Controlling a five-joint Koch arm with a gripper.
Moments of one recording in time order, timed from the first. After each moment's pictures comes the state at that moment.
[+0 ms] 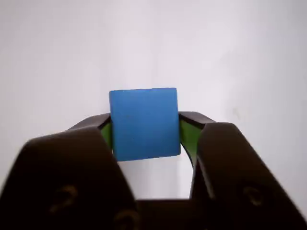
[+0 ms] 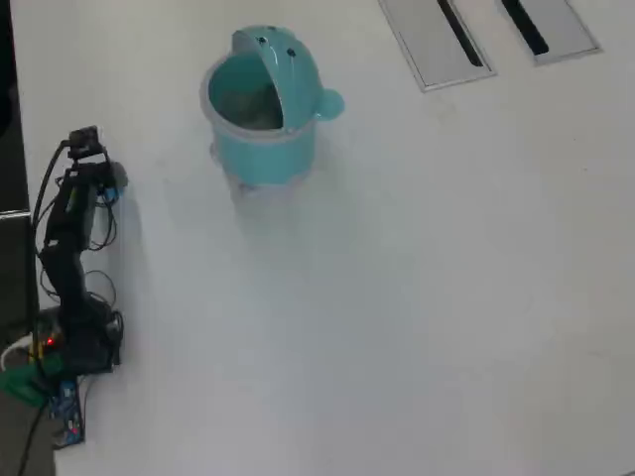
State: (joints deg) arm -75.5 72.6 86.1 42.6 -102.6
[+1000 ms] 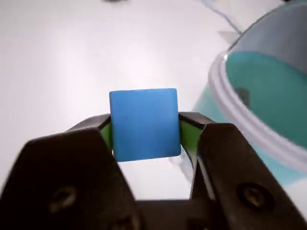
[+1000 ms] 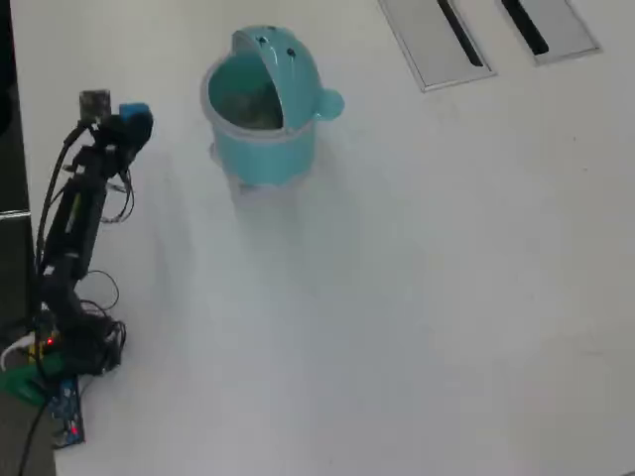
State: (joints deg) arm -61.3 88.8 72.6 35.1 -103.1
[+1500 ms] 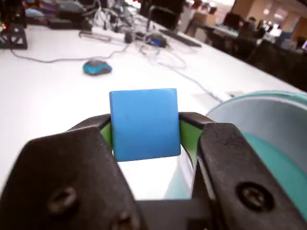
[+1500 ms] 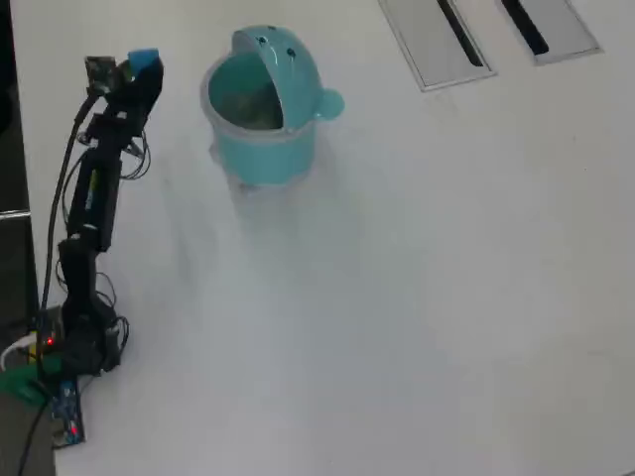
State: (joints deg) arm -58.8 65.2 33.7 34.5 -102.9
